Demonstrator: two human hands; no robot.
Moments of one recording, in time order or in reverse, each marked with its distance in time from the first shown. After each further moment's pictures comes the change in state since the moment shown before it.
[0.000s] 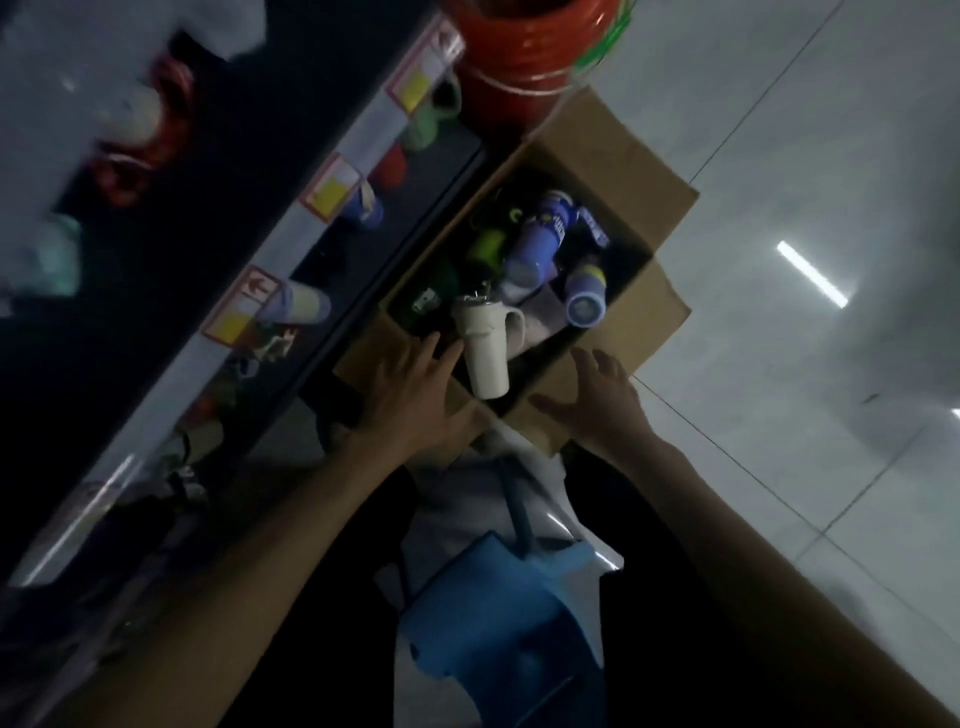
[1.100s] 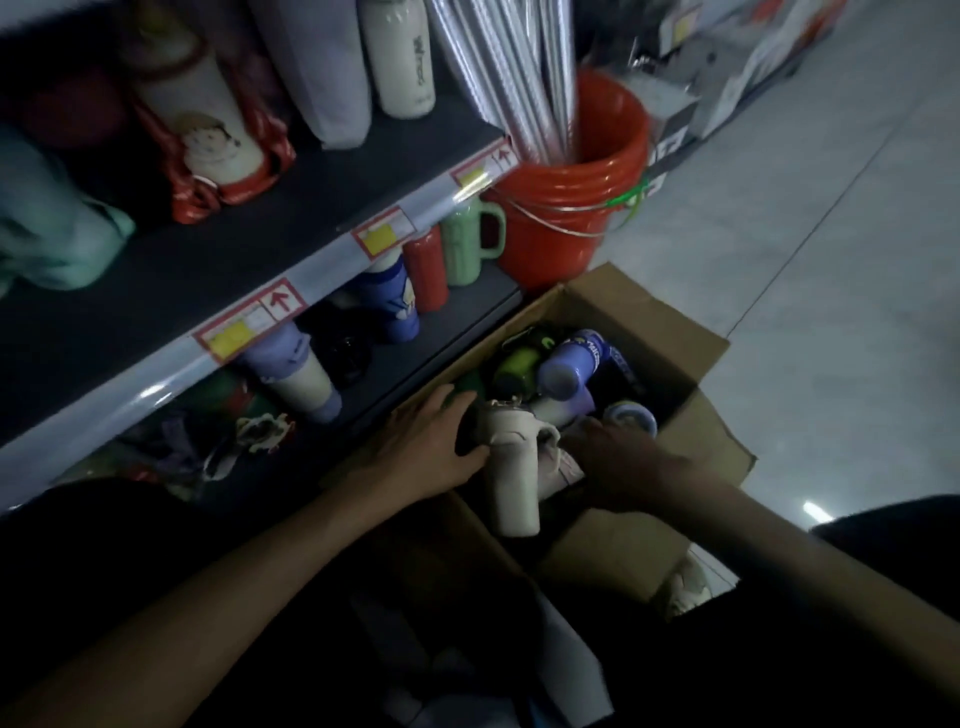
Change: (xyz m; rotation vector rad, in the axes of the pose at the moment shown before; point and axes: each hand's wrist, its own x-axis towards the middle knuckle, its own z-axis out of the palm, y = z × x) left_hand 0.086 -0.060 0.105 -0.101 0.446 0.027; right_hand 0.122 0.022 0.084 -0.727 0.218 -0.487
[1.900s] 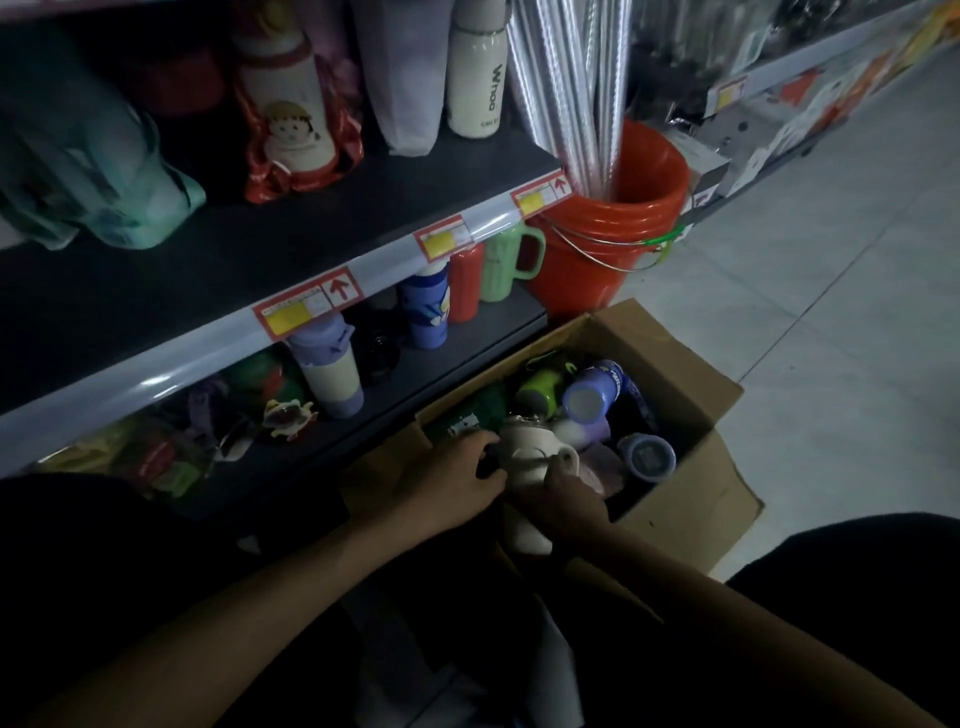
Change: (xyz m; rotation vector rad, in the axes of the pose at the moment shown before) left_hand -0.035 -0.002 0.009 -0.462 -0.041 -0.099; right_hand 0.050 -0.081 0.055 0.637 0.052 0.405
